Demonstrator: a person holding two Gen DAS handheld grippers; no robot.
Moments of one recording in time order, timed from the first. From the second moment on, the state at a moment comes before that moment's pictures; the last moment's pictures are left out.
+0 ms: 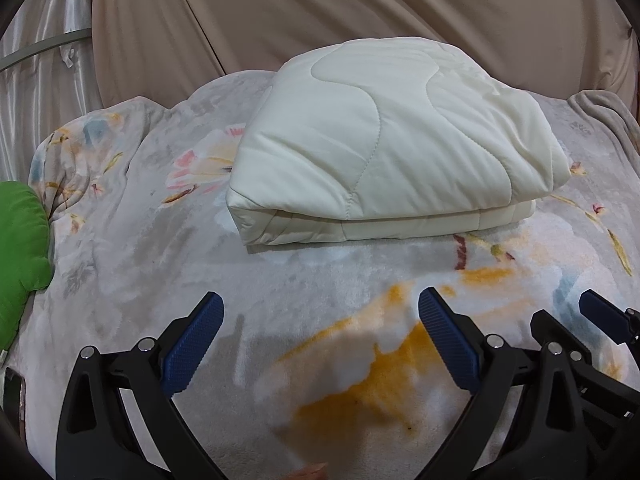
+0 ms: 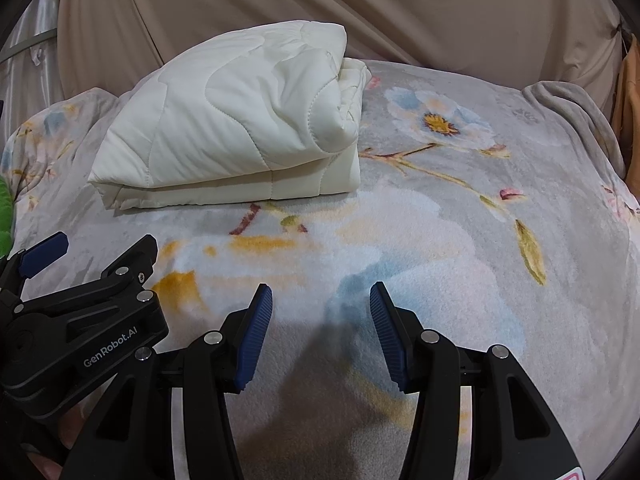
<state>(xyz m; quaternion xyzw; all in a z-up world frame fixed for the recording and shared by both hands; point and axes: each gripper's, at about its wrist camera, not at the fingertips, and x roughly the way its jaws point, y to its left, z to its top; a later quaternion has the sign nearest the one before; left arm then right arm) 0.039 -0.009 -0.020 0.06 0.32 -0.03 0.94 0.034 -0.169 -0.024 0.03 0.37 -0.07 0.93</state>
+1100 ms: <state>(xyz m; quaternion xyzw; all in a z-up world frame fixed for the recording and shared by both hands) 0.039 -0.009 -0.019 0.07 0.32 -0.03 0.95 0.031 -0.163 -0.022 0.02 0.37 -0.08 0.93</state>
